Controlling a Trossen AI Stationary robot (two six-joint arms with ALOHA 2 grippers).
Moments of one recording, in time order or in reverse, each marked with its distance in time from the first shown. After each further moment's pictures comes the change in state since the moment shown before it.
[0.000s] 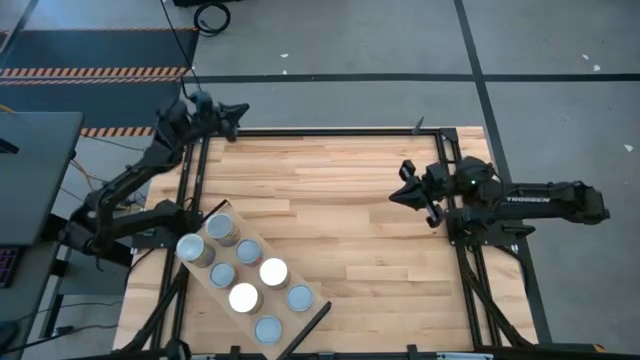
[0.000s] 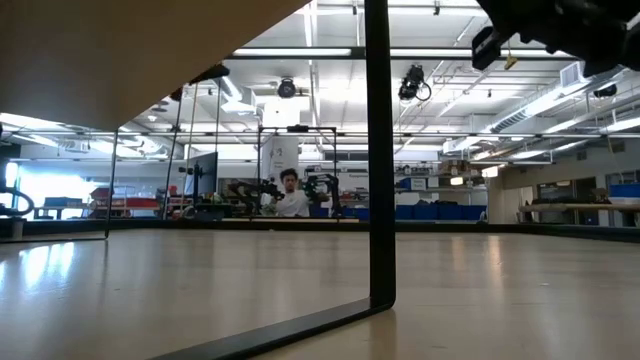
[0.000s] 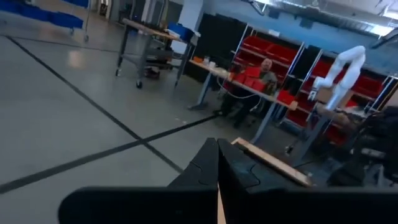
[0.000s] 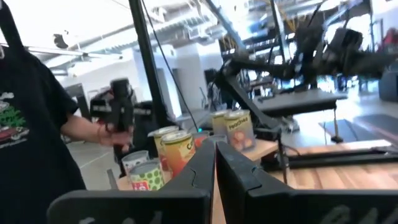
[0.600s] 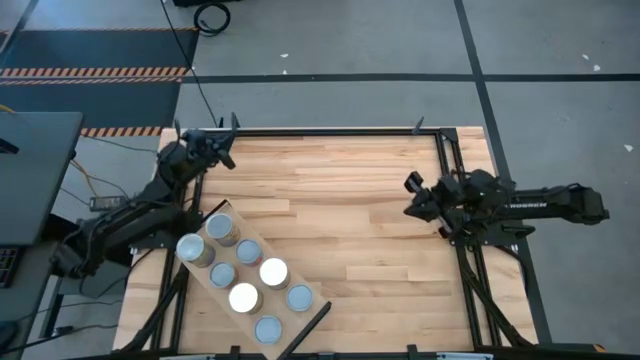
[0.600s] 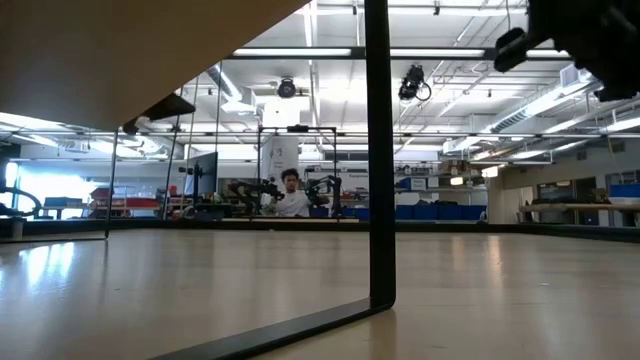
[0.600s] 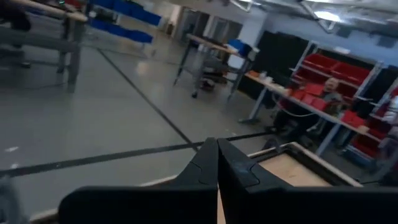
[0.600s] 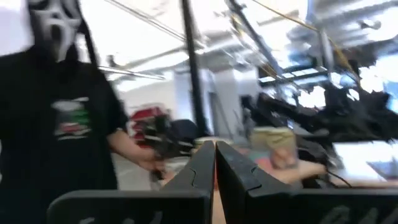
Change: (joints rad) left arm -0.129 -0.332 -0.427 0.092 -0.419 -0.018; right arm 0.045 -0.076 -0.211 0.311 -0.062 0.045
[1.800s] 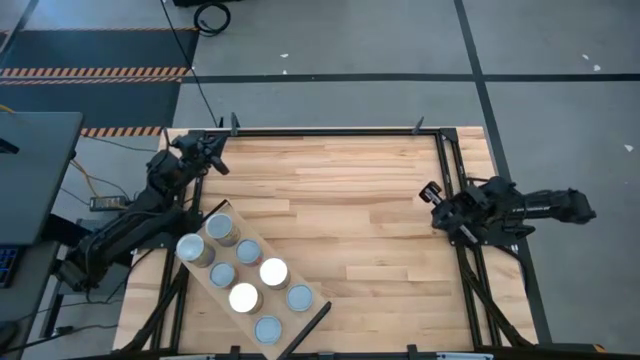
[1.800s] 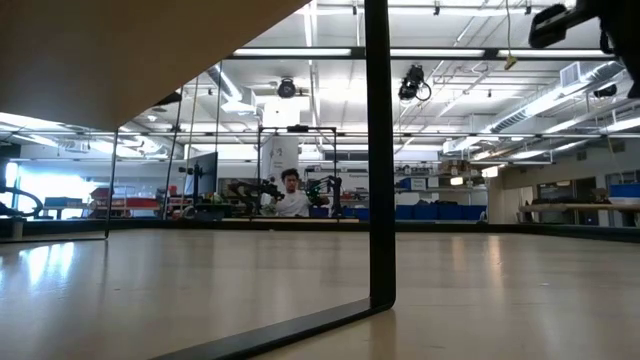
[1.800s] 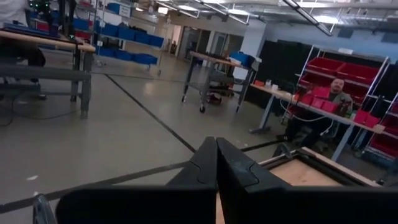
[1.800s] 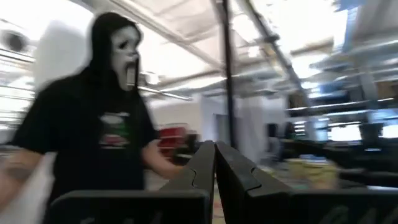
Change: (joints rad) left arm 0.001 -0.224 -0.032 -0.136 -0.043 0.107; right arm 0.145 -0.335 -0.067 -0.120 0.006 -0.017
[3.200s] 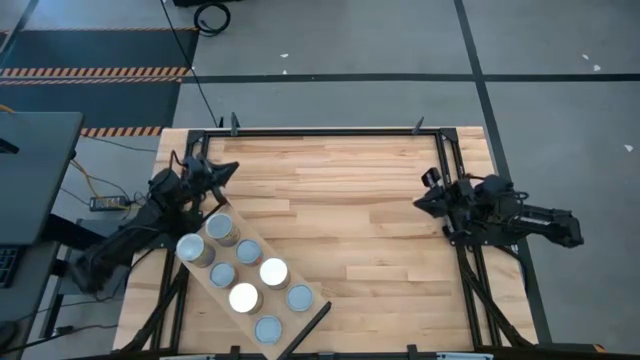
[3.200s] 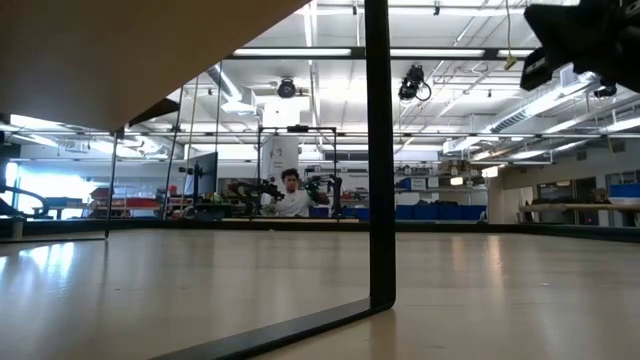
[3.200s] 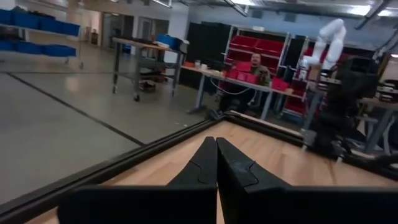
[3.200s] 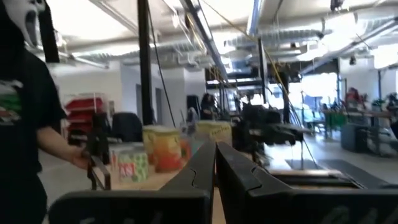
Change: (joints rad) left arm -0.154 -0.347 -0.177 -0.159 0.182 0.041; right arm -0.198 -0.231 0.000 -0.431 0.143 -0.153
